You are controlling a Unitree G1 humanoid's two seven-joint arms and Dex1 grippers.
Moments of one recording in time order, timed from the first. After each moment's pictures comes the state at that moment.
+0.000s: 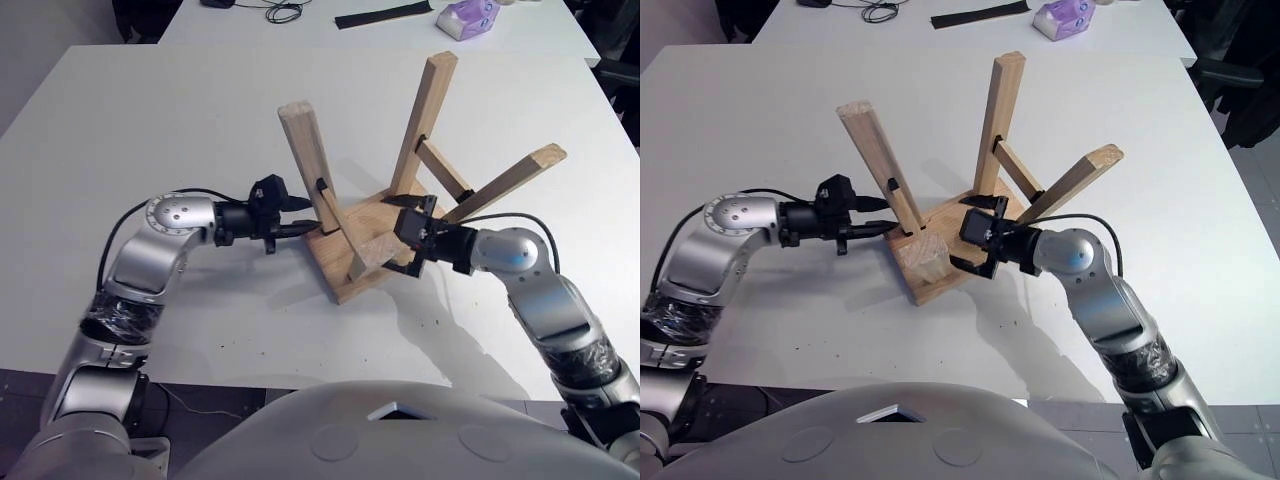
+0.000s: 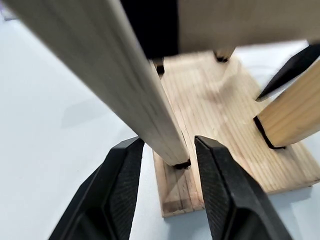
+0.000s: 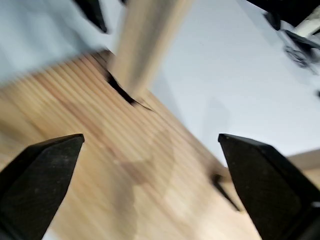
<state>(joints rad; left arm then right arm) -0.23 0.70 -0.18 -0.17 -0.34 0.40 -1.06 -0.04 -0.55 0.28 -0.56 0.00 0.55 0.85</state>
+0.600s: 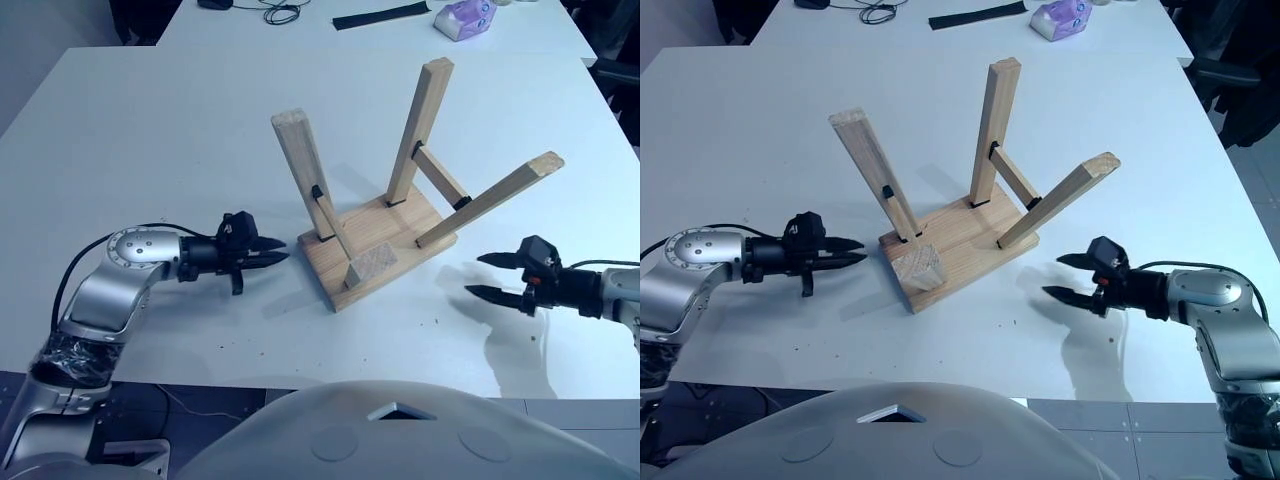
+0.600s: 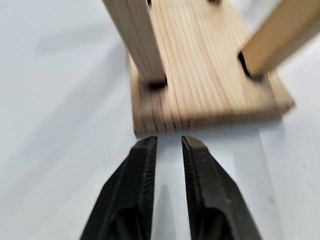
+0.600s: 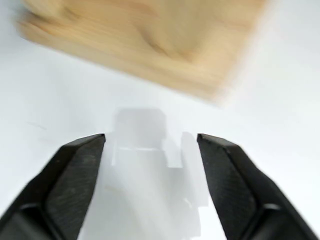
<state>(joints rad) 0.03 0.85 -0.11 -0.24 -0.31 0.39 -1.10 0.25 -0.85 -0.15 -0.18 0.24 0.42 1.08</state>
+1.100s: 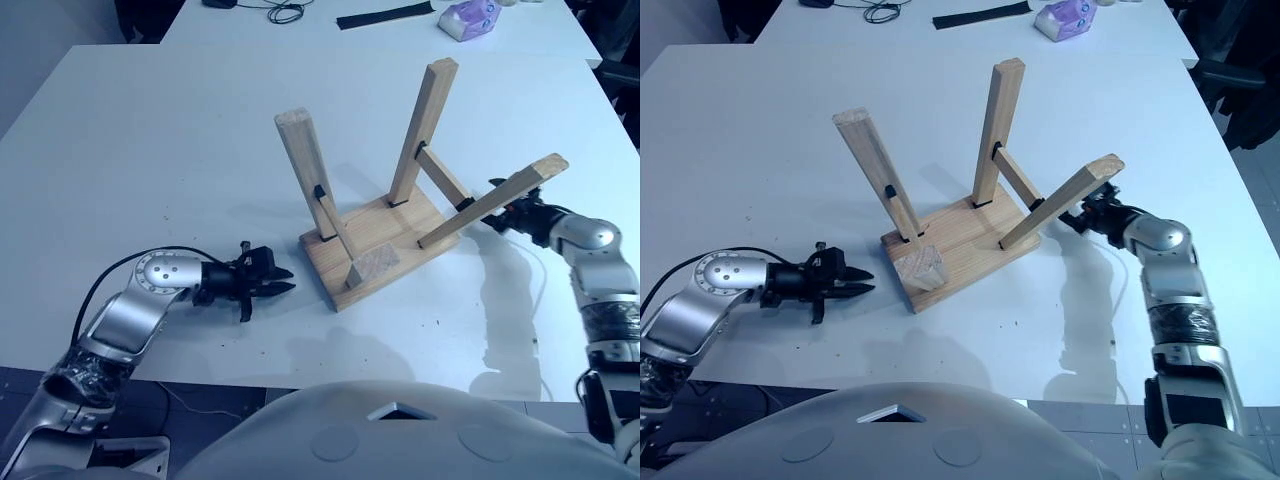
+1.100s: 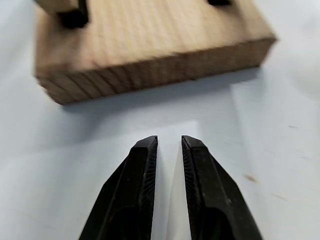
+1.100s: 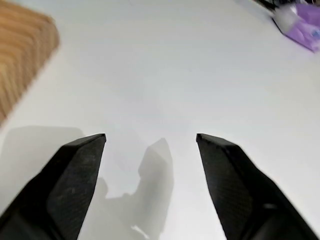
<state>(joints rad) 0.03 0.80 -0.25 -0.22 -0.17 0.31 -1.03 -0.18 -0.58 0.02 0.34 0.02 0.03 0.71</state>
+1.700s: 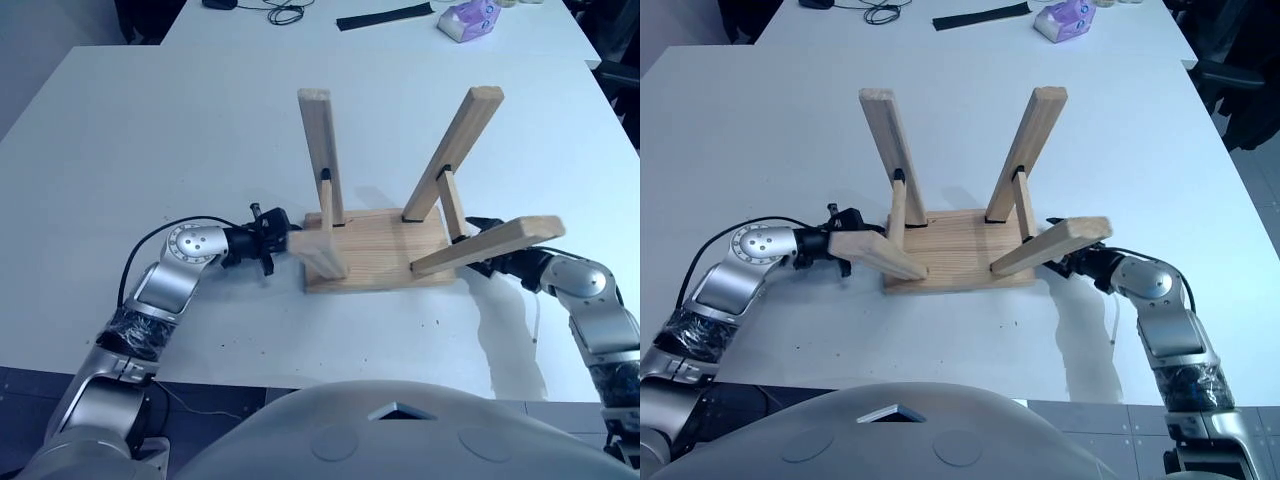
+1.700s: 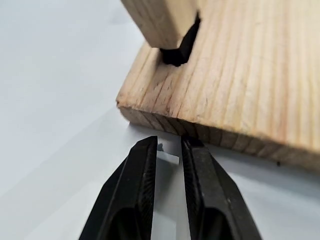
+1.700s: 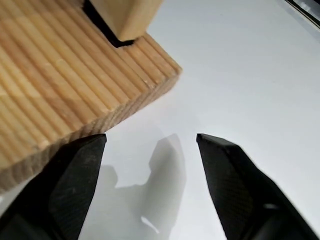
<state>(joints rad) -0.17 0.64 -0.28 0.03 -0.03 0.21 -0.86 0.20 -0.67 0.06 -0.17 0.03 0.13 0.74</state>
